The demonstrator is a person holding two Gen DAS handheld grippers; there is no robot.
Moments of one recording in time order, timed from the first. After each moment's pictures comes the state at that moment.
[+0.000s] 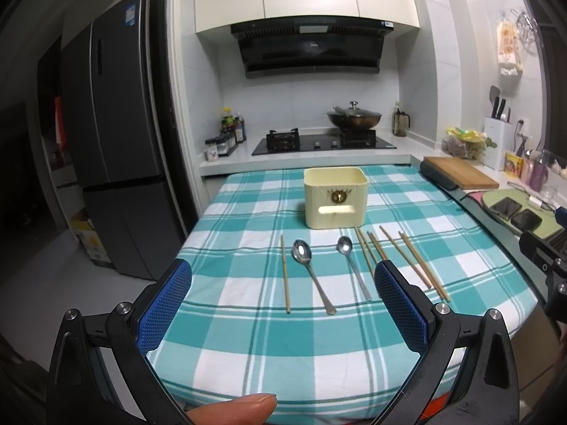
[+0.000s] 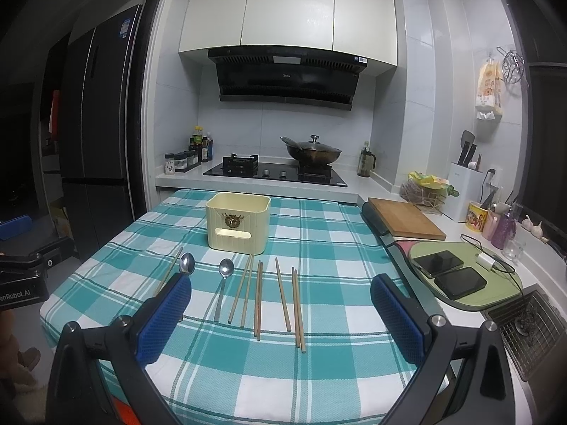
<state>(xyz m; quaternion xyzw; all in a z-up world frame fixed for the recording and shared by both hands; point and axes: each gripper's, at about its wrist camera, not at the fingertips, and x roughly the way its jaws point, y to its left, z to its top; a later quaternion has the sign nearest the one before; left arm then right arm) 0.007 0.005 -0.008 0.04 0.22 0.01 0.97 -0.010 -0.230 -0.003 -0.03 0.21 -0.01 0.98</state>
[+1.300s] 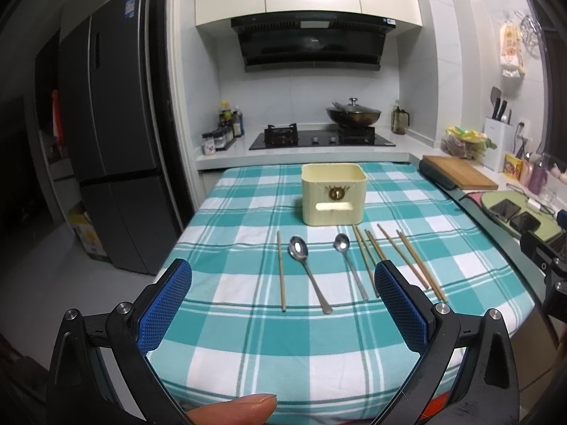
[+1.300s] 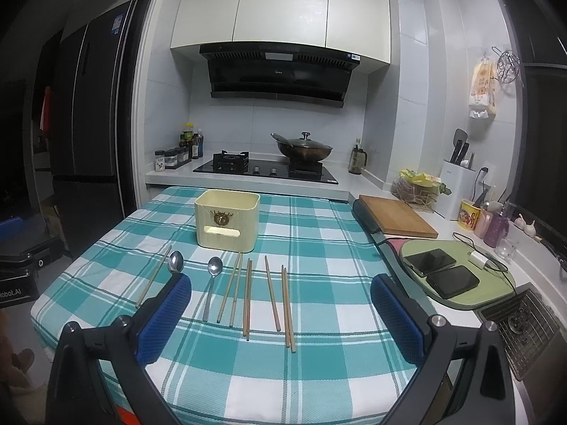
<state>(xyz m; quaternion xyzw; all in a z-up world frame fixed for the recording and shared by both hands) 0.015 0.001 -0.008 0.03 0.24 0.00 0.97 -0.003 -0.236 -0.003 -0.03 0.21 -0.03 0.98</state>
